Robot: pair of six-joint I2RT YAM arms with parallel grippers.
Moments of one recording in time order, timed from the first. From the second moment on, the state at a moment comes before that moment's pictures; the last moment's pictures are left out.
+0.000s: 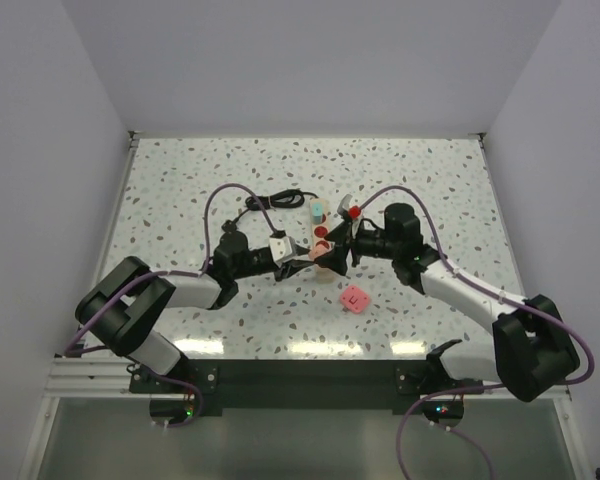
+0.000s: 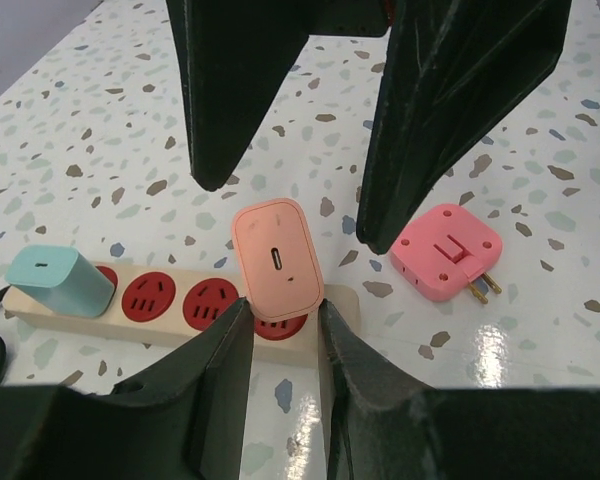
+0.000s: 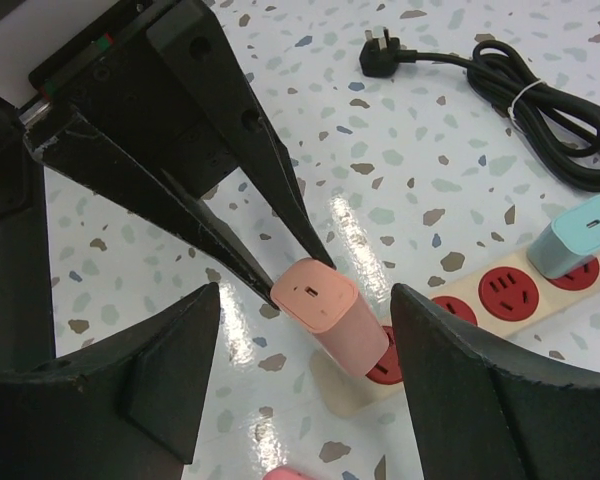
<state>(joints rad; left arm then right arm) -0.62 1.55 0.47 0.97 0.63 0.21 0.49 1.28 0.66 0.26 -0.72 -0.08</state>
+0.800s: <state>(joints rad) -0.53 1.49 0.47 0.90 0.59 0.16 0.51 1.34 0.70 0.22 -0.63 -0.05</state>
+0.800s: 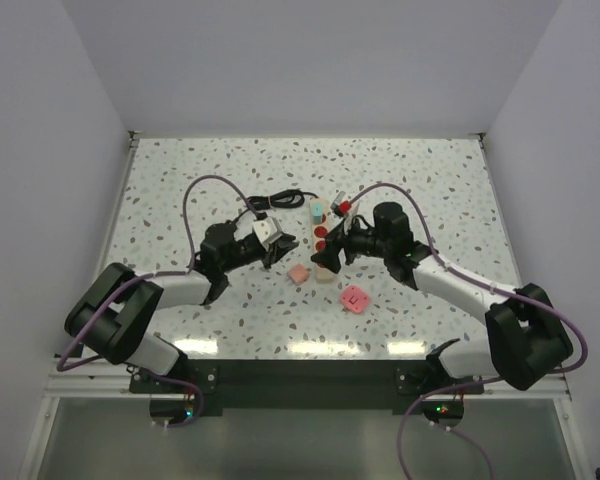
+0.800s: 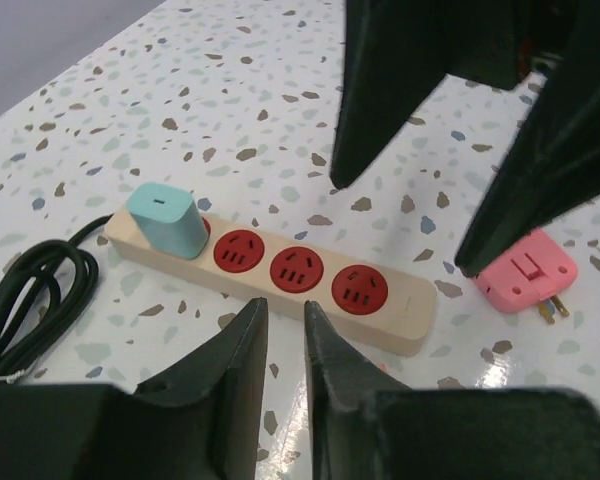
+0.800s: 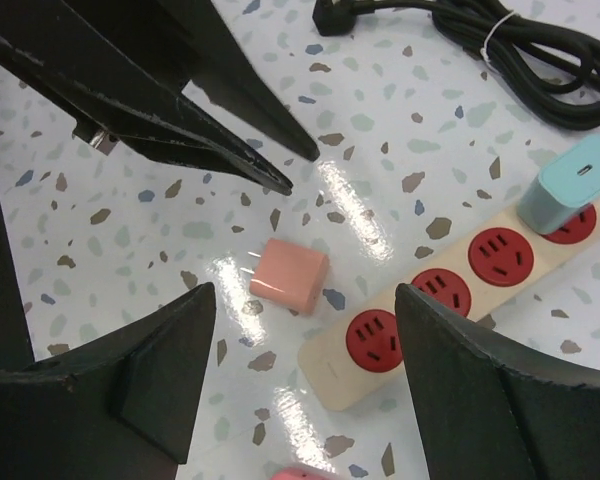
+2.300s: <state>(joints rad) -0.69 1.73 0.36 1.01 0.31 0.10 0.64 1.13 0.67 0.21 -0.38 0.14</state>
